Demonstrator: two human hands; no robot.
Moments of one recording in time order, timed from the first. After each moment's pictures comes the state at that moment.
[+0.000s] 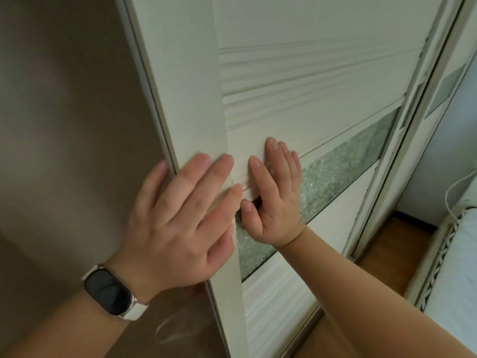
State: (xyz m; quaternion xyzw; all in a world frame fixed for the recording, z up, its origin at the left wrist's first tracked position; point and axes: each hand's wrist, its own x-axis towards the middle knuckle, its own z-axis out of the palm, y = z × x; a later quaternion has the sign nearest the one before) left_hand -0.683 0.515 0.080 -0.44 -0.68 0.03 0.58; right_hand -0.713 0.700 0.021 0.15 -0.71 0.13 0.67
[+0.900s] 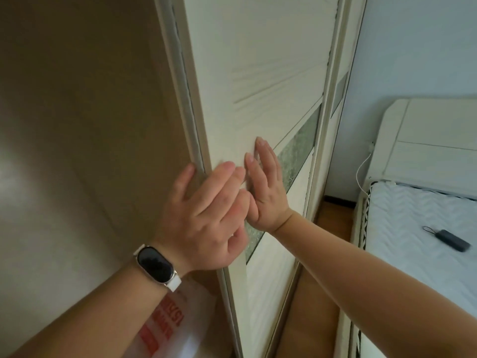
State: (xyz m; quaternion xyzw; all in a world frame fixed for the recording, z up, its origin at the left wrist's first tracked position) left_hand -0.753 0.667 0.078 -0.55 -0.60 -0.08 0.57; right_hand -0.747 0.844 0.019 0.10 -0.77 0.08 0.62
